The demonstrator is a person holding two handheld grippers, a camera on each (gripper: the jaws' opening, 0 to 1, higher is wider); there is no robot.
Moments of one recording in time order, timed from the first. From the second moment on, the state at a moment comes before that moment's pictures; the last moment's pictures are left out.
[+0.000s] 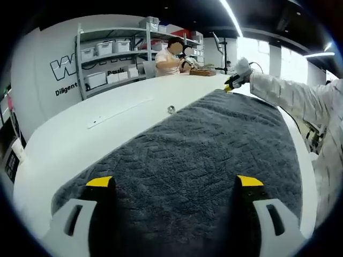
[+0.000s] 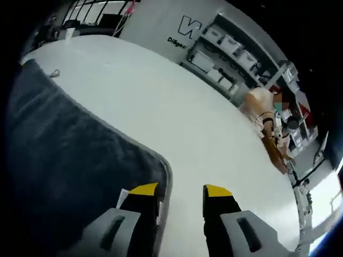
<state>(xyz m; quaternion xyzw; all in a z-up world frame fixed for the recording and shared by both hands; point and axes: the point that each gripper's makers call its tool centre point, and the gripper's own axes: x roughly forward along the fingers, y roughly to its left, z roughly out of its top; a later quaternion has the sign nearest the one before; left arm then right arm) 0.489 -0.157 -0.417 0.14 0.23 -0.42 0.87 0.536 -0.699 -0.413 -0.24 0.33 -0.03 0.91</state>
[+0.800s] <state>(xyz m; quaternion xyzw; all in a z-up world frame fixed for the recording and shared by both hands) 0.417 -0.111 -0.392 0.07 0.22 -0.31 0.92 0.375 -0.613 -0.404 -0.08 0.30 0.14 0.94</state>
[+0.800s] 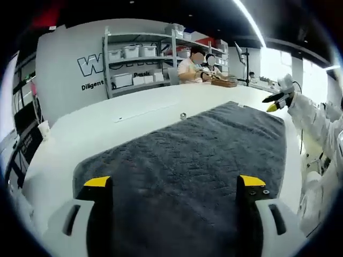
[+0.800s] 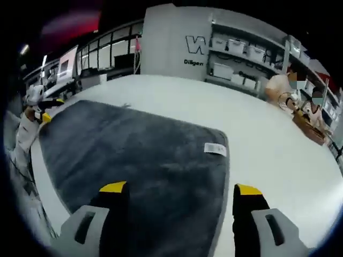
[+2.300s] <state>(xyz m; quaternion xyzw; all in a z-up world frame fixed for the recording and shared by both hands) 0.340 -0.039 -0.441 0.02 0.22 -0.09 0.97 0.311 -0.576 -0.449 -0.03 0.30 0.11 0.95</state>
